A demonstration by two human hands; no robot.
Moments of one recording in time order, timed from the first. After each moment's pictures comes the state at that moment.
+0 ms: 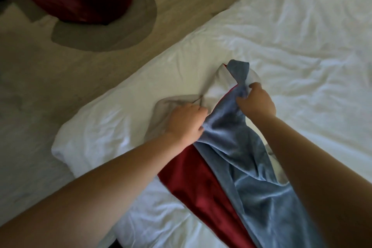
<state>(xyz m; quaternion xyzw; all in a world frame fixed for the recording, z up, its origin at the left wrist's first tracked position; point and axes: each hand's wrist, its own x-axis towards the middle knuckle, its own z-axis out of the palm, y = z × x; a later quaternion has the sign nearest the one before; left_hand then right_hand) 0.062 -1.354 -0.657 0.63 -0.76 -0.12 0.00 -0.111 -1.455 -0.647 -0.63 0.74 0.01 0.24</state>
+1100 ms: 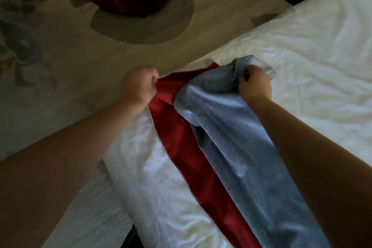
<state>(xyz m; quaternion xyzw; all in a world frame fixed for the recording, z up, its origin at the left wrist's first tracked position) 0.278 -1.358 -0.668 0.84 -0.51 -0.12 0.14 0.029 -1.488 -0.650 -0.72 0.63 -0.08 0.28</state>
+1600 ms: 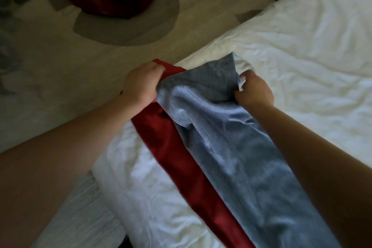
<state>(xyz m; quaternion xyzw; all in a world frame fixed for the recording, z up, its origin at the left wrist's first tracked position) 0.248 -1.392 -0.661 0.75 -0.65 -0.10 0.07 -0.011 -1.486 -0.642 -0.72 0.66 0.03 0.23</state>
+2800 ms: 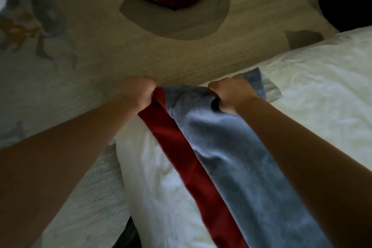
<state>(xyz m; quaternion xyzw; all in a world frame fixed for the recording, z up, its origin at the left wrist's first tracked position) 0.369 -1.329 -0.709 0.81 -0.56 -0.16 -0.09 0.171 -1.477 -0.651 -0.95 0.21 0.22 0.08</state>
